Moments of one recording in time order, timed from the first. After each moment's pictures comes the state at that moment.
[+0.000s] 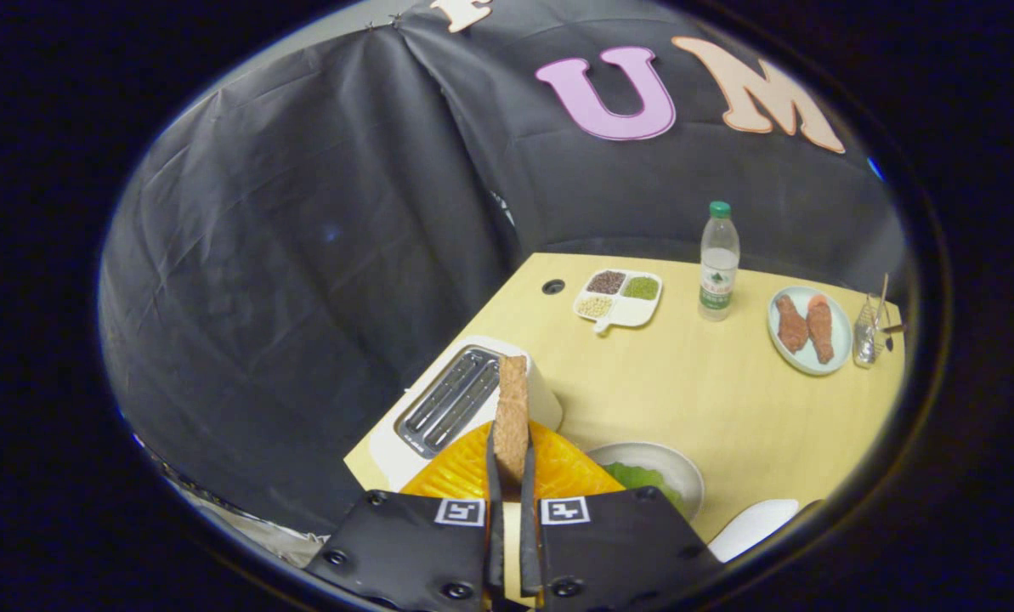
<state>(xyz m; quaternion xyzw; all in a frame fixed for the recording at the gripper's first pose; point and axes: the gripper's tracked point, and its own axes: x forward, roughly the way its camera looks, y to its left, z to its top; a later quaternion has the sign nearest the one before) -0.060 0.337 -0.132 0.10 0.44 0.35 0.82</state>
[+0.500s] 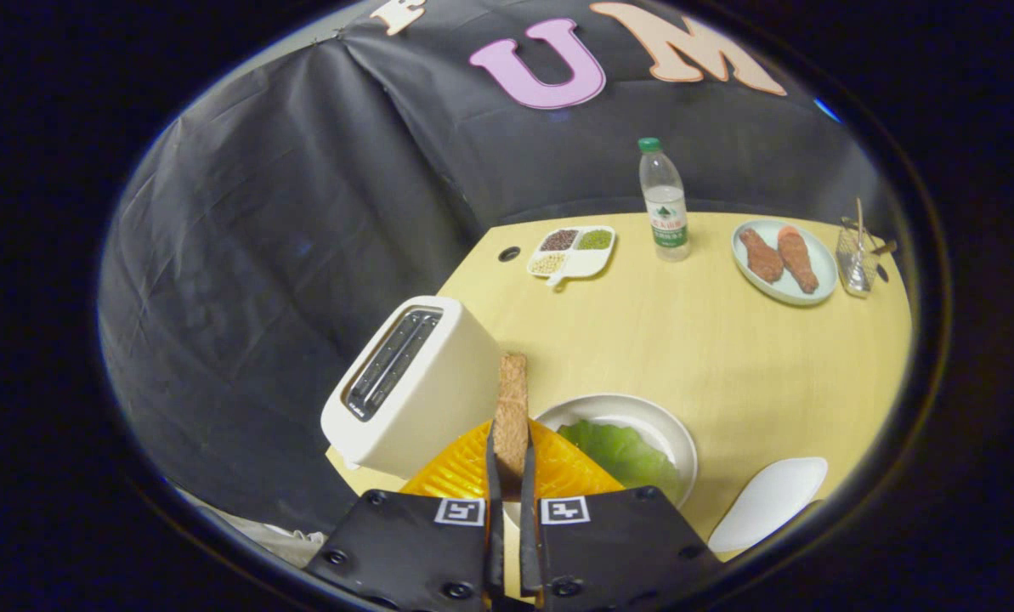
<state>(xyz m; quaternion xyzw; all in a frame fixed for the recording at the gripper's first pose) -0.080 0.296 -0.200 0.13 0.48 0.30 0.82</state>
